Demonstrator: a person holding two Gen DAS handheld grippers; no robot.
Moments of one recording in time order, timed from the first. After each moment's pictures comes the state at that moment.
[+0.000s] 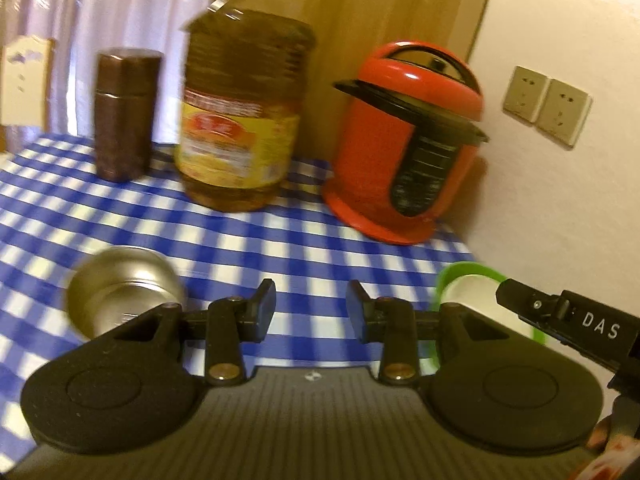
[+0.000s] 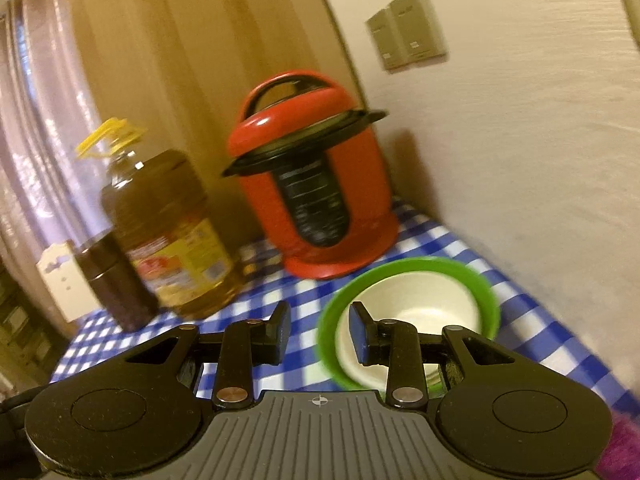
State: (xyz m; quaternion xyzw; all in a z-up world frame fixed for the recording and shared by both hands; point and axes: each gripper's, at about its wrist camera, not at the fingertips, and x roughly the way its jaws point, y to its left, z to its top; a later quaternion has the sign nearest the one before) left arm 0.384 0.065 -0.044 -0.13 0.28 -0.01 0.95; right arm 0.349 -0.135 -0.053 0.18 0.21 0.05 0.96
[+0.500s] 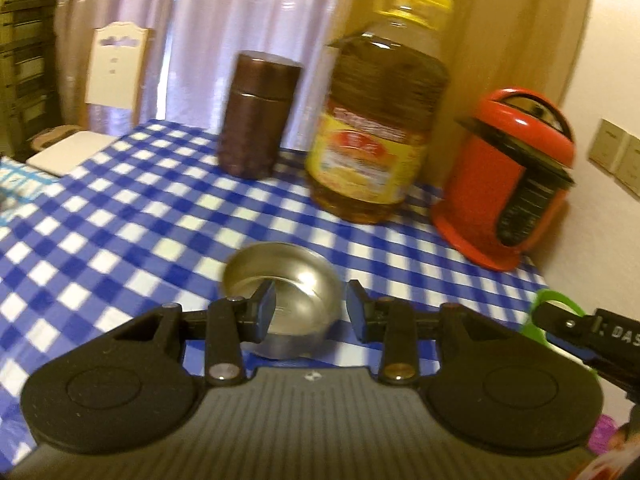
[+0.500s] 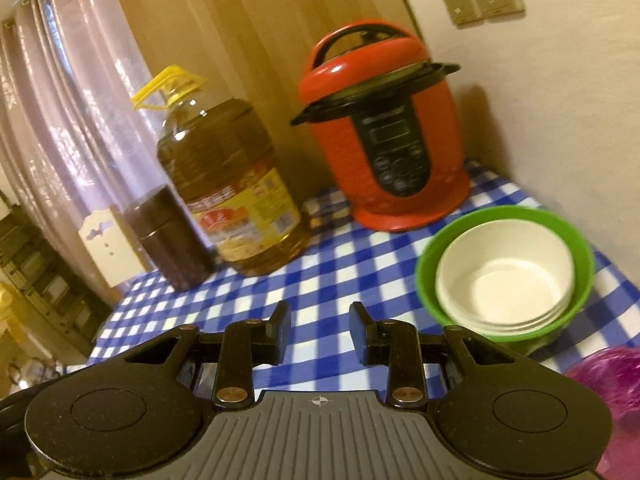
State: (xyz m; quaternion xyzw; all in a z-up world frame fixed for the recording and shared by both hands) left arm 0.341 0.152 -0.048 -0.17 0.28 0.11 0.94; right arm 0.355 -0.082 -0.062 0.19 0.25 0.13 0.94
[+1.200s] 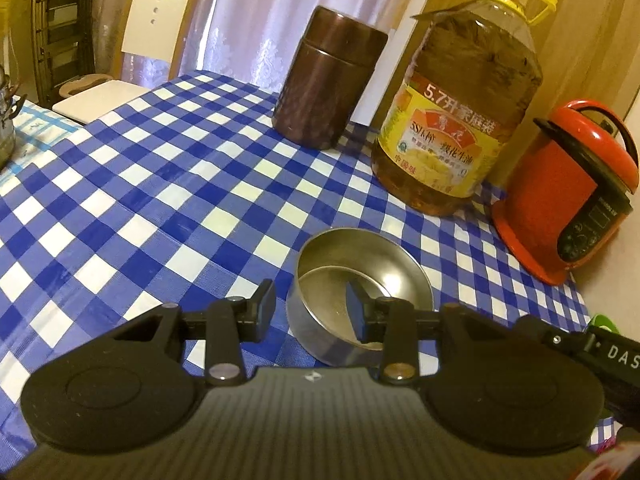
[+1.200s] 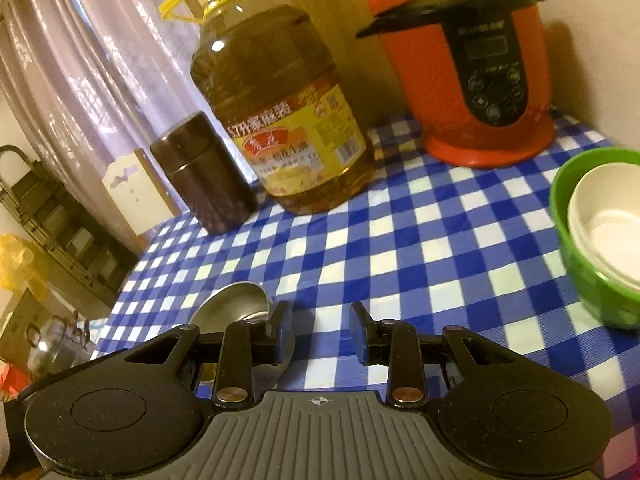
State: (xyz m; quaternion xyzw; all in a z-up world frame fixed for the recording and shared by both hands) left arm 0.363 0.210 -0.087 -0.22 0.32 0.14 0.91; right arm 0.402 -0.011 -0.092 0.18 0.32 0.19 0.91
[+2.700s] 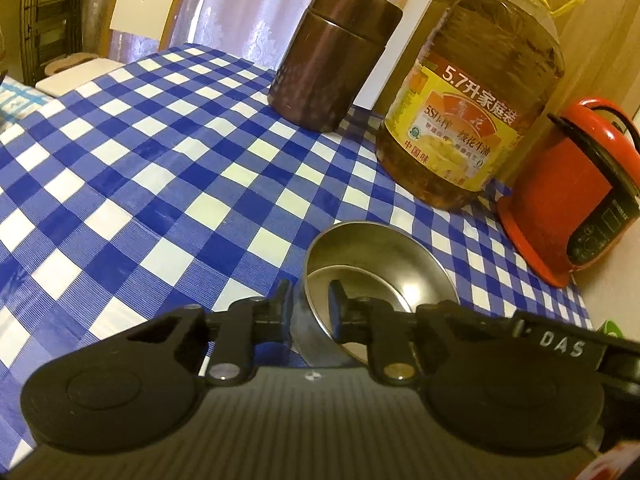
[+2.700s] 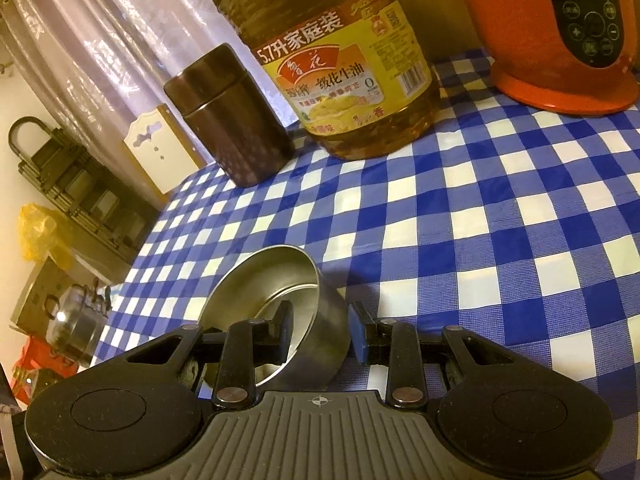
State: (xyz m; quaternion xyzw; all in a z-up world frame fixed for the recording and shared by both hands) left arm 0.390 0.230 -0.121 -0.25 0.33 0.12 0.90; right arm 0.451 0.046 -0.130 0.17 0.38 0.24 0.88
